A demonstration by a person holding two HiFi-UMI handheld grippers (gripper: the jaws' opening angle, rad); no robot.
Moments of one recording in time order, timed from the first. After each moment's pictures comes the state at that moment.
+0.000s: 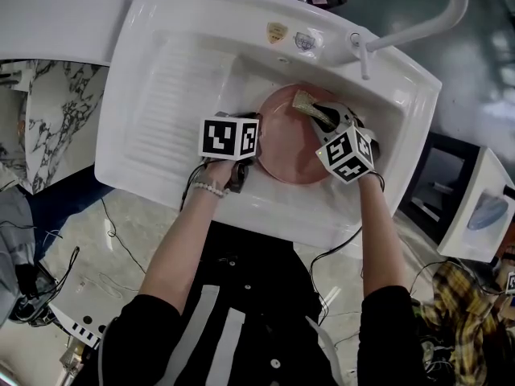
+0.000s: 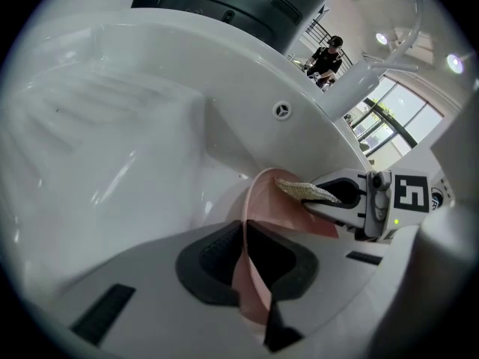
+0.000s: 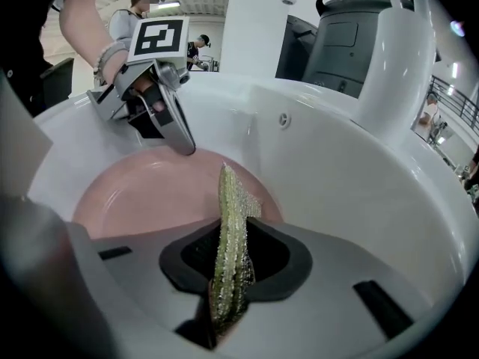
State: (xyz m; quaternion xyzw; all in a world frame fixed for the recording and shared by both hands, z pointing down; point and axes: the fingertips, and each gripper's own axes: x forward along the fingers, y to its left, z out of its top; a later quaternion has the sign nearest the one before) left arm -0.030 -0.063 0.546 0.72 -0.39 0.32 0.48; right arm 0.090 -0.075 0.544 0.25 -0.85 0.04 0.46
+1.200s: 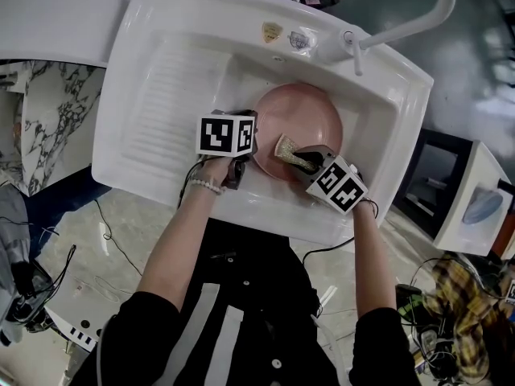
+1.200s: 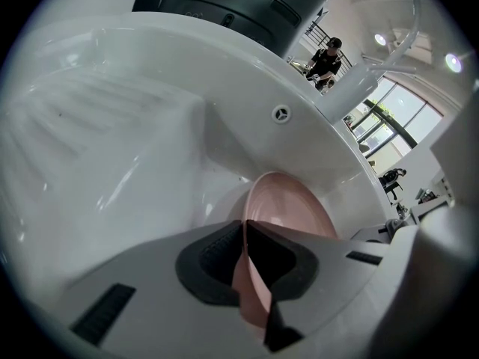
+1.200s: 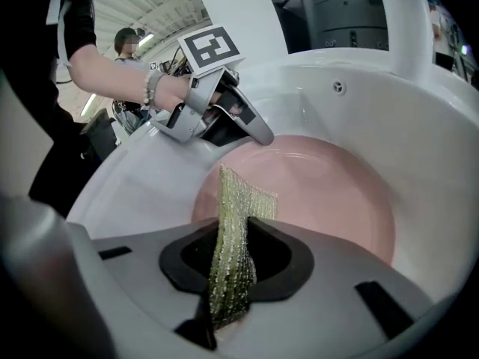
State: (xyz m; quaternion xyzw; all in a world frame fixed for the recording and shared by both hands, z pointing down) left arm -0.030 -0.065 0.543 0.72 -0.40 0.31 0.48; right arm 0.055 0.054 0.531 0.12 -0.86 0.25 0.44
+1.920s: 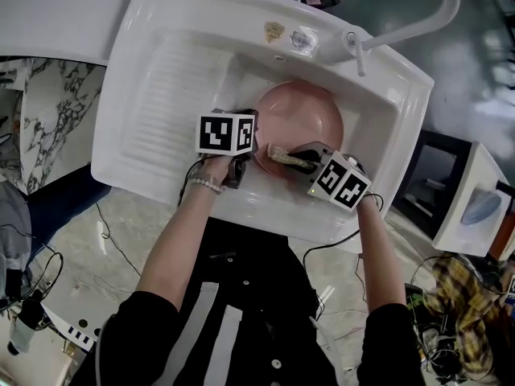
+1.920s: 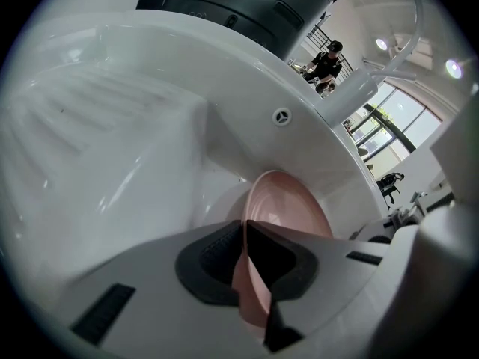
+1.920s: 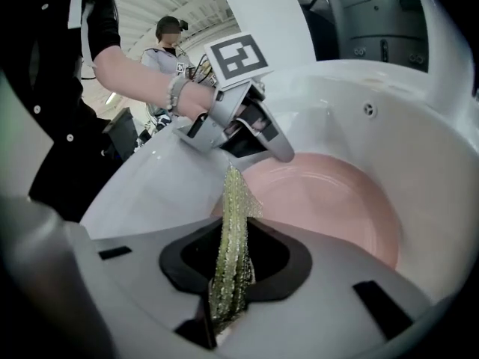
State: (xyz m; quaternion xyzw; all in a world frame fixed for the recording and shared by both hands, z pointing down) left arm -0.030 -0.066 0.543 0.72 -0.40 0.30 0.48; right arm 0.039 0.052 0.513 0.05 -0.88 0.21 0.43
